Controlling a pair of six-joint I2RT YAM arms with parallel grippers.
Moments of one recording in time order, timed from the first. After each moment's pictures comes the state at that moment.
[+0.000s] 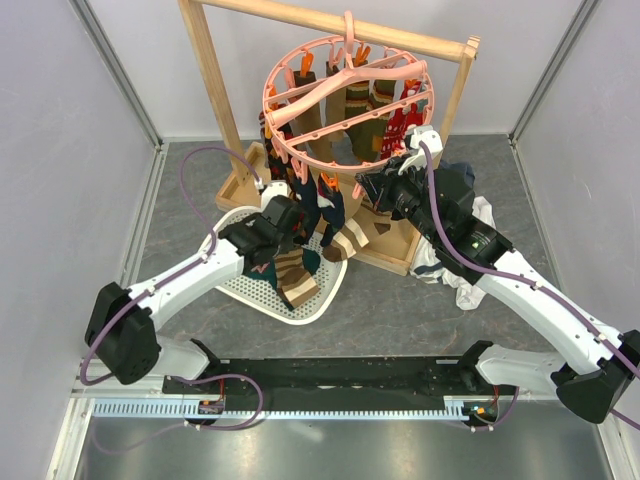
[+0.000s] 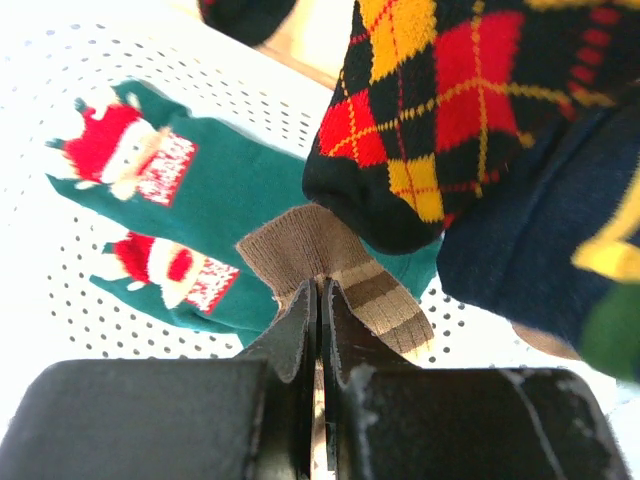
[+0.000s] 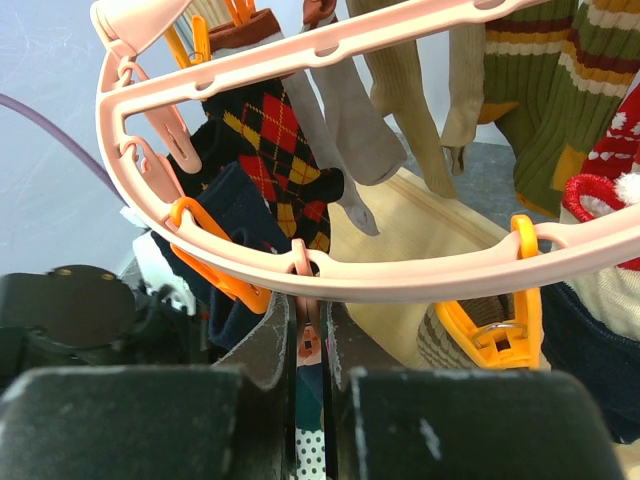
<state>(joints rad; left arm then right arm) -0.70 1.38 1.03 -0.53 -0.46 -0.57 0.72 1.14 1.19 -0.11 0.17 0.34</state>
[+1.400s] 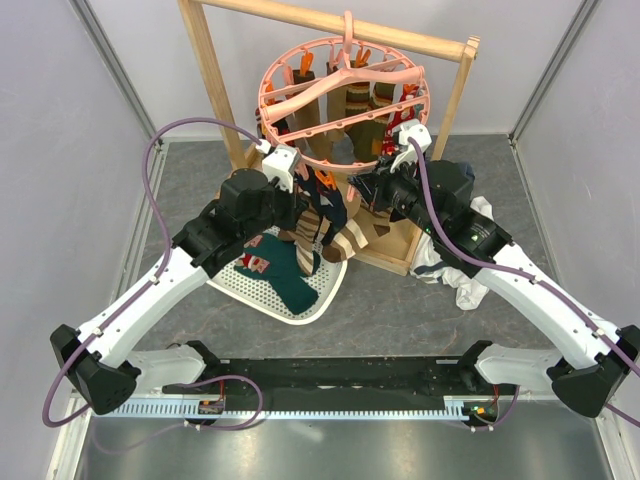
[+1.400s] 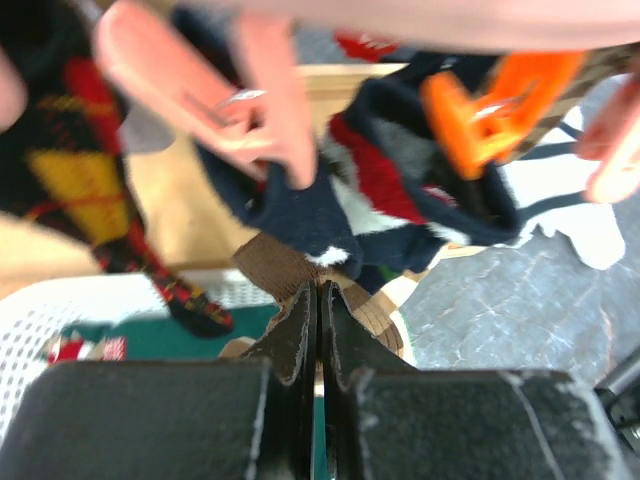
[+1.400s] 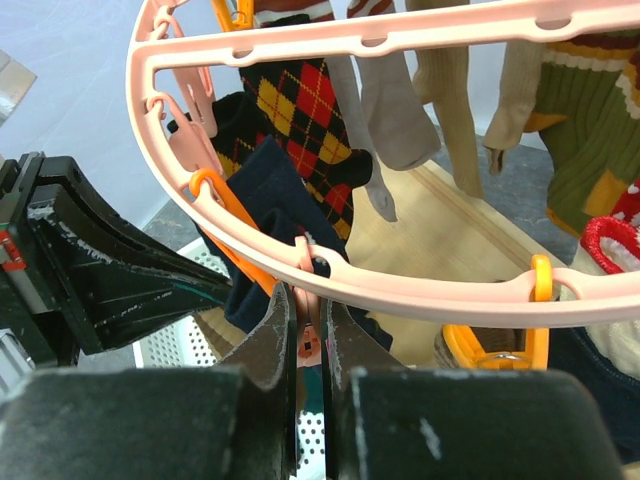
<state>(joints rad) -0.70 1.17 1.22 -0.42 -0.09 -0.20 0.72 1.18 1.26 -0.17 0.06 0.28</state>
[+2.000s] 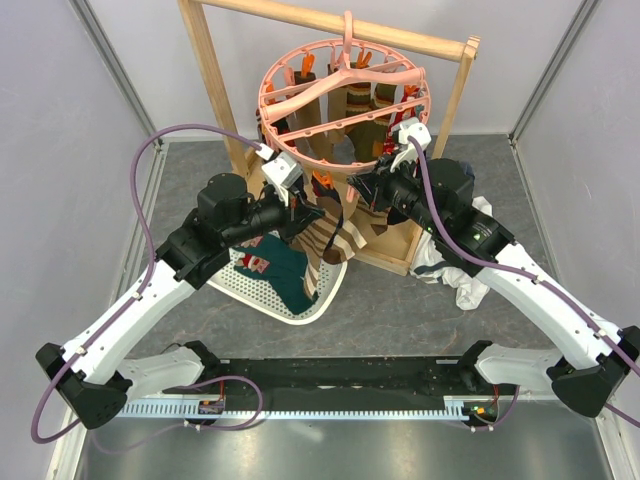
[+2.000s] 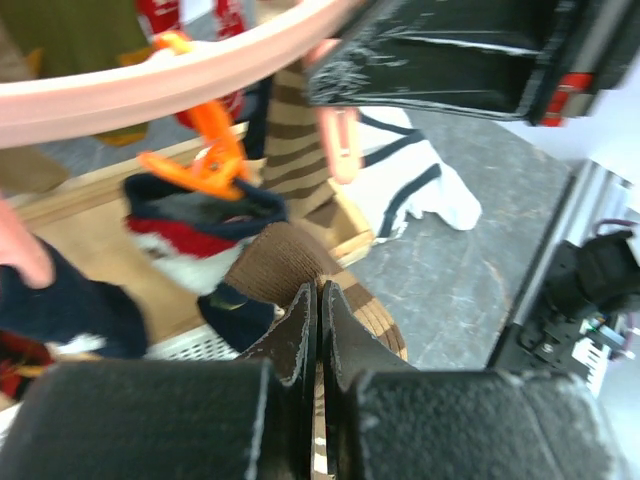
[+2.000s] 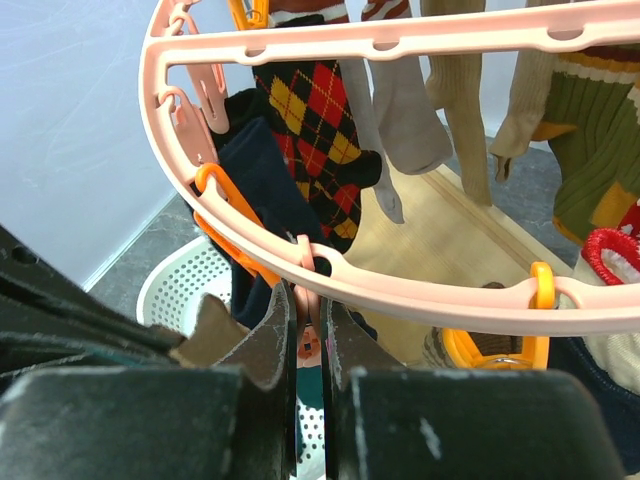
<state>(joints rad) -0.70 1.08 1.19 -0.31 0.27 -0.09 0.72 1.18 1.29 -0.20 0.03 0.27</state>
